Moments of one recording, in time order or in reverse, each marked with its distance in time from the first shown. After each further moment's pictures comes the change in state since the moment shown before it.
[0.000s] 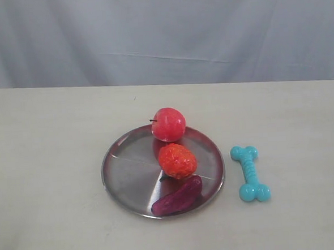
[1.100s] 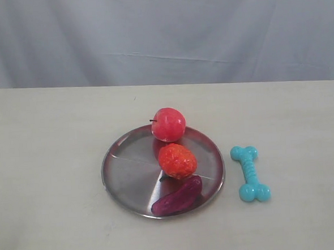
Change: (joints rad) left arm 0.000 0.000 0.000 0.000 0.000 0.000; right arm -0.104 -0.348 0.367 0.381 0.064 -0.664
